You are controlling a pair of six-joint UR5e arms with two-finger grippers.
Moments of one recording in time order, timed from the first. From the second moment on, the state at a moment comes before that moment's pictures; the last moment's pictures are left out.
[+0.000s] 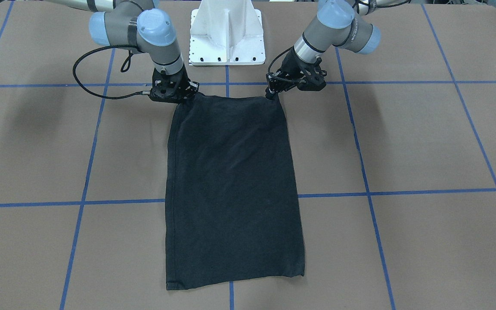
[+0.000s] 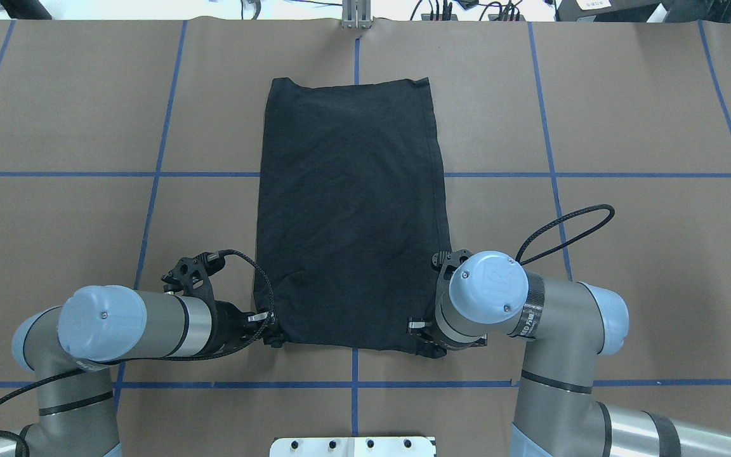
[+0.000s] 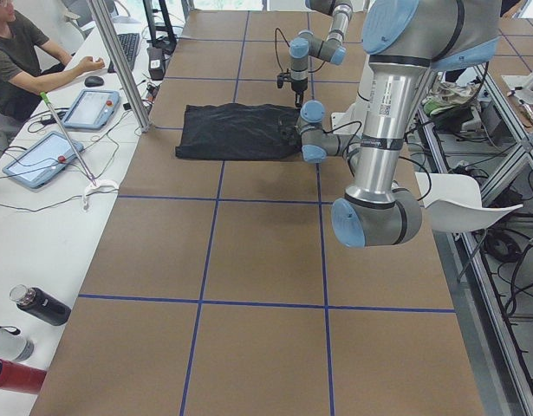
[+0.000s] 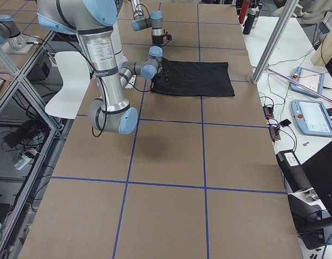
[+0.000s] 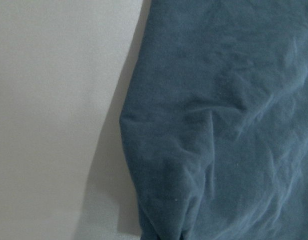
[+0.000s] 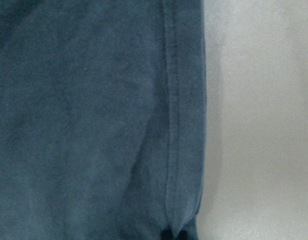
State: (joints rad) left arm -0.31 -1.82 -1.85 -2.28 -1.76 -1.76; right arm 0.33 -1.16 1.84 -1.48 1.88 1.49
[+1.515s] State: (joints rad) left arm -0.34 -1.82 -1.89 -2.28 -1.77 -1.76; right arm 0.34 -1.32 1.86 -1.12 1.93 1.55
